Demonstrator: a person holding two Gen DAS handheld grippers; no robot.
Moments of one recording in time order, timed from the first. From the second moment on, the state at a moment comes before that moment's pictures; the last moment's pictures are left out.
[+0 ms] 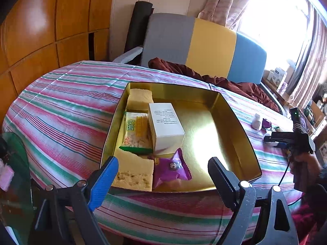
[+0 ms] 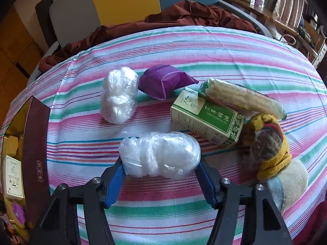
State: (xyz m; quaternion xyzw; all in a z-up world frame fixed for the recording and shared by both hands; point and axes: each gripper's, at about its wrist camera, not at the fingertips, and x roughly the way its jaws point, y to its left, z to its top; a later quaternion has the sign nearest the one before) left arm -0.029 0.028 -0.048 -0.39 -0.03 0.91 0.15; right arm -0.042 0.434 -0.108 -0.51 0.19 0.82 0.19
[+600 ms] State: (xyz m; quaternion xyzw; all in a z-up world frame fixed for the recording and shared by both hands) left arm -0.036 -0.003 -0.059 -0.40 -0.05 0.91 0.14; right arm -0.146 0.263 -0.033 -0.48 0.11 0.87 -0.03
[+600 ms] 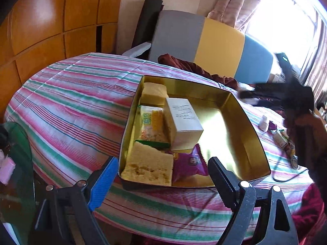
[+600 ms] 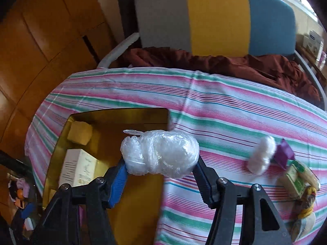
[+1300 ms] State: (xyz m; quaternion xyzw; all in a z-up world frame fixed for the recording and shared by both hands) left arm -0.049 -0.029 -0.072 -0.42 -0.08 0.90 0.12; right arm -0.225 0.174 -0.095 -0.54 0.19 0.81 -0.10
